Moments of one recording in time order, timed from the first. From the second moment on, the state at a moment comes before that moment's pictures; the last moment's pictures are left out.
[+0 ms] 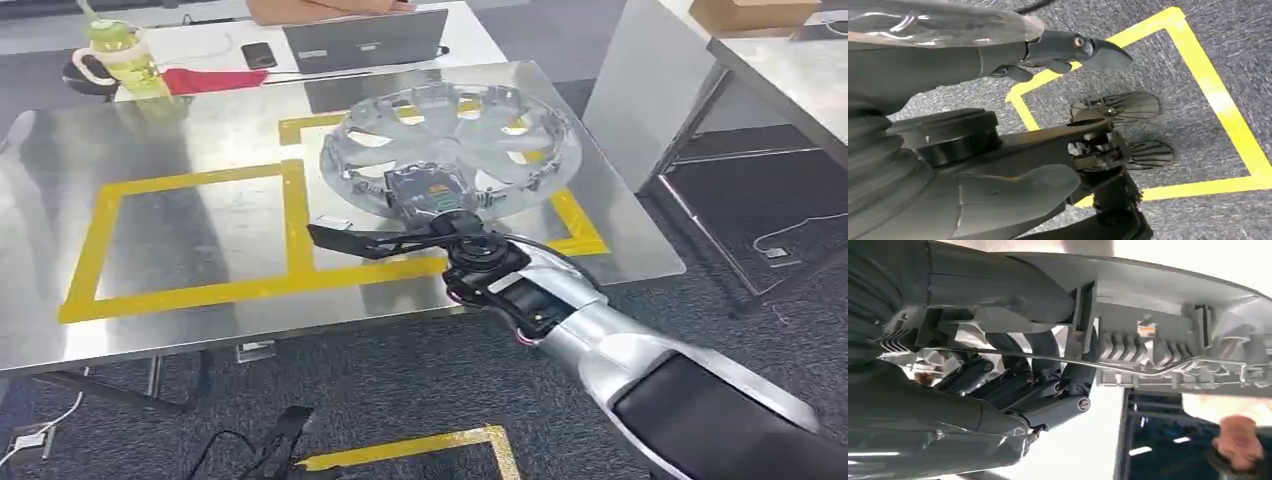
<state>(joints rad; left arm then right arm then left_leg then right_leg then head) -0.23 0.01 -1.09 -0.21 0.79 0.22 -0.05 -0.97 0.26 1.03 -0.41 0.90 -0.23 -0.09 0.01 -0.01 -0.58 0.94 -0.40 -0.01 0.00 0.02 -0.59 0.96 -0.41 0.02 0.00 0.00</state>
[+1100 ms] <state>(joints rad) -0.23 0.01 -1.09 -0.21 0.79 0.21 -0.07 -0.96 0.26 1.01 -0.40 0.89 -0.26 -0.12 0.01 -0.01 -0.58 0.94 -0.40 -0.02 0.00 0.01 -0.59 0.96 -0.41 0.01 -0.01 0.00</state>
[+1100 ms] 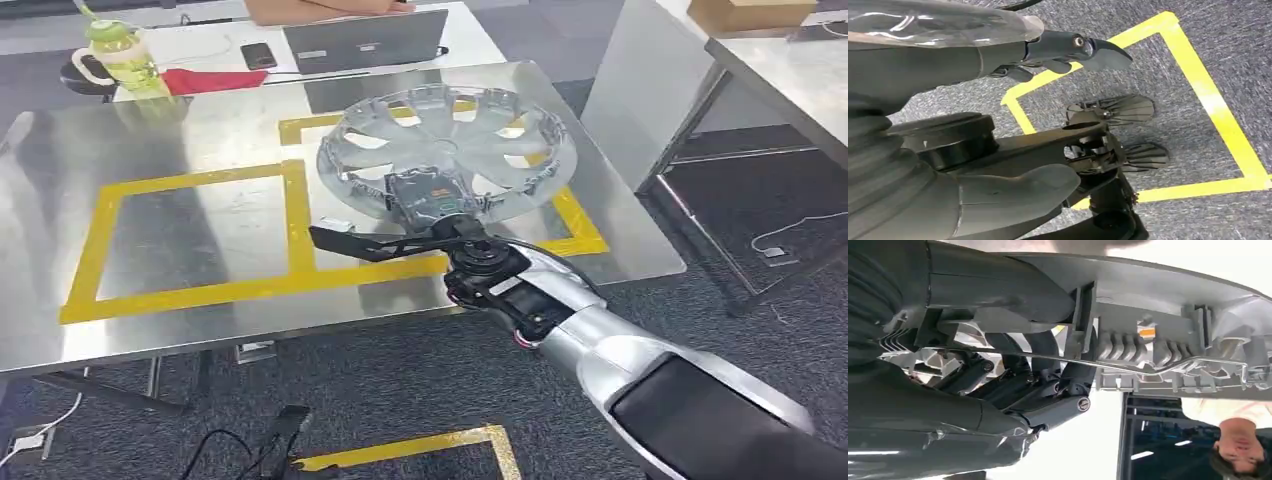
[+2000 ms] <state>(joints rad) -0.23 0.01 -1.09 -0.21 0.79 0.21 -0.08 -0.95 0.29 0.93 -0.40 0.82 -0.37 -0.16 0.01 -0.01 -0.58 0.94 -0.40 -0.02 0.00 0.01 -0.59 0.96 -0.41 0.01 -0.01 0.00</state>
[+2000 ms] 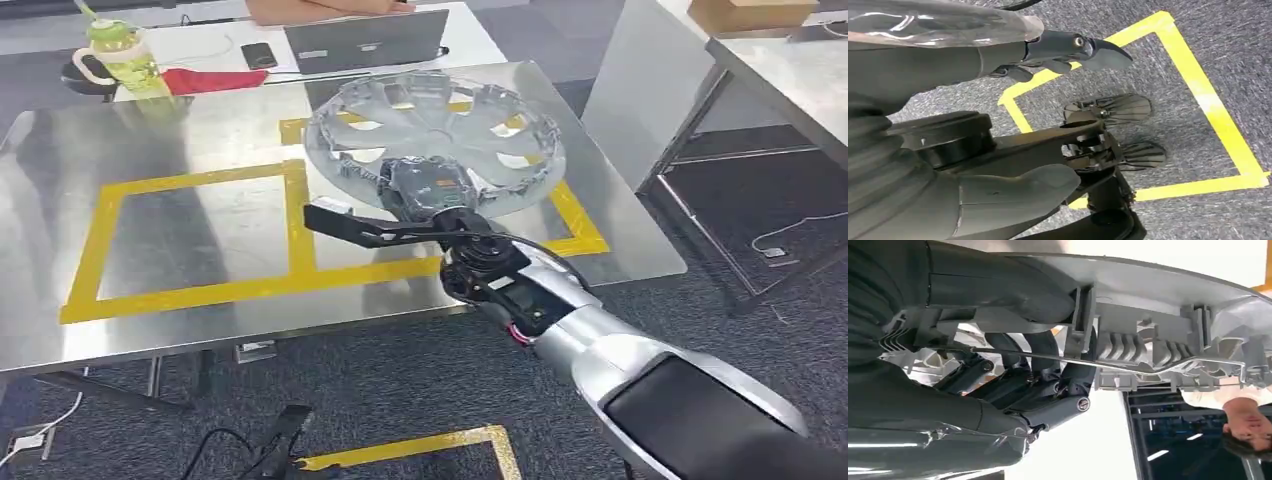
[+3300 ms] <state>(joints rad) -0.26 0.01 -1.09 -0.21 0.87 0.29 -0.24 -0.94 0.29 0.91 -0.39 0.83 -0.36 -0.15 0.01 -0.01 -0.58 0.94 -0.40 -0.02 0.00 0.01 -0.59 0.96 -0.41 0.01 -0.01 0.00</state>
